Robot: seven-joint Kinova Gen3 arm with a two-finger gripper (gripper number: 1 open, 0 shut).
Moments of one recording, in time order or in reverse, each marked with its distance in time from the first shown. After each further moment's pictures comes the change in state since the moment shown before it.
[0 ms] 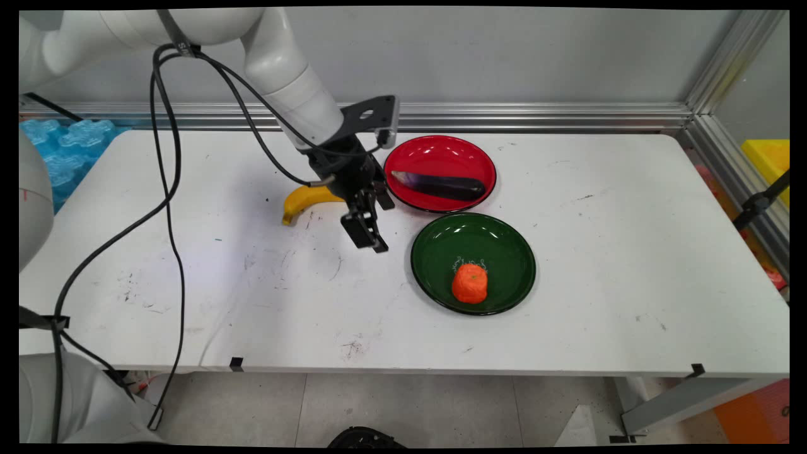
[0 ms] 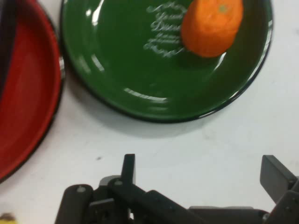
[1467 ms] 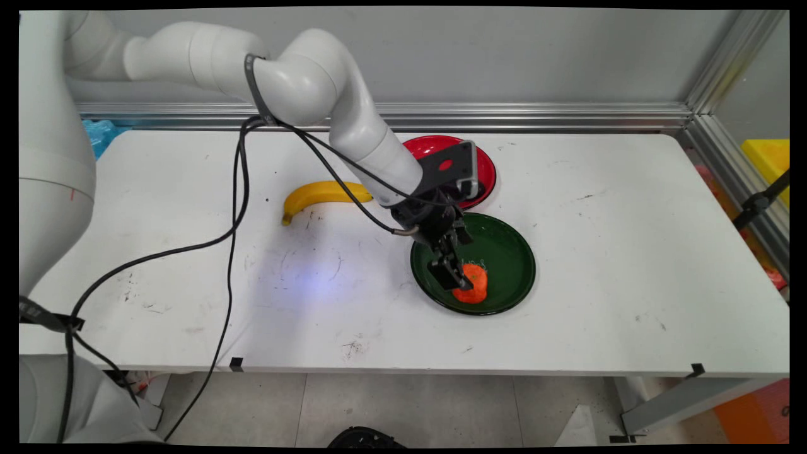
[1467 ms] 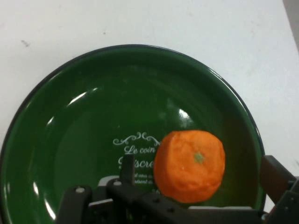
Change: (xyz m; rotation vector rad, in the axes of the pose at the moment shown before) arm 0.065 0.028 0.095 -0.001 0.175 0.027
